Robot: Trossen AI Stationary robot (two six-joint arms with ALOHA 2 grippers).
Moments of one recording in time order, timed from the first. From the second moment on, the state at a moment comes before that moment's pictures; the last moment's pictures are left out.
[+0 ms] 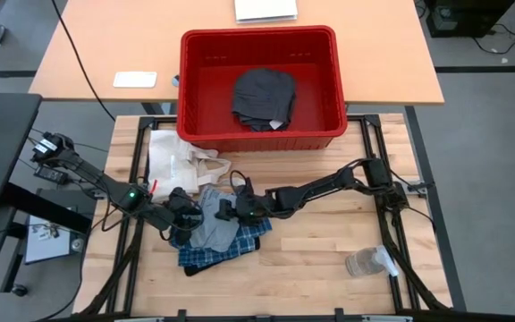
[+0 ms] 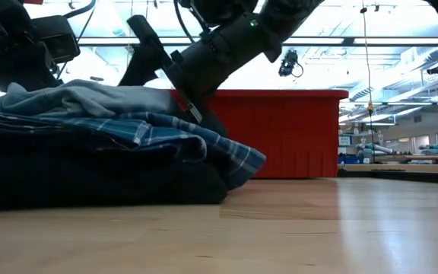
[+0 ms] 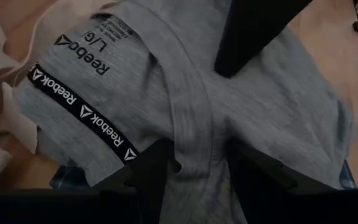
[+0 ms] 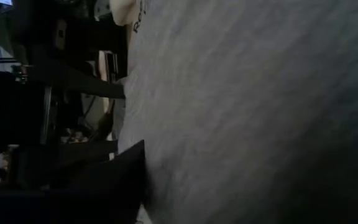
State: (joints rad) left arm -0.53 0.89 0.38 -0.25 -0.45 -0.79; right arm 0.13 2.14 1.47 0.07 0.09 1.65
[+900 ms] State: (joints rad) left arm -0.52 0.74 0.59 -0.54 -0.38 -0.67; right arm 0.13 2.13 1.47 0.19 -0.10 1.55
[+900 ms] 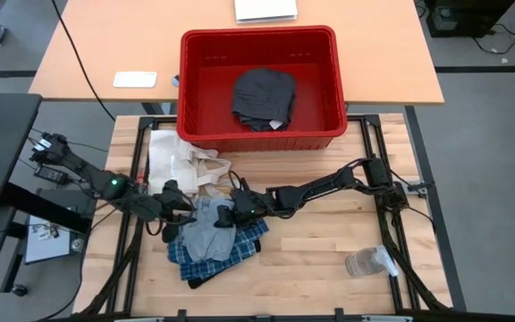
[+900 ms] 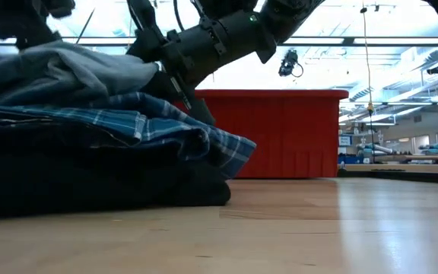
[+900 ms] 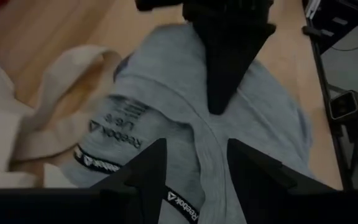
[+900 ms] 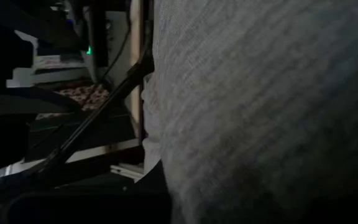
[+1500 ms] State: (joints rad) left arm -0.52 0.69 0.81 -0.69 -0.45 -0.55; right arm 0.08 1.98 1.47 0.15 -0.13 1.46
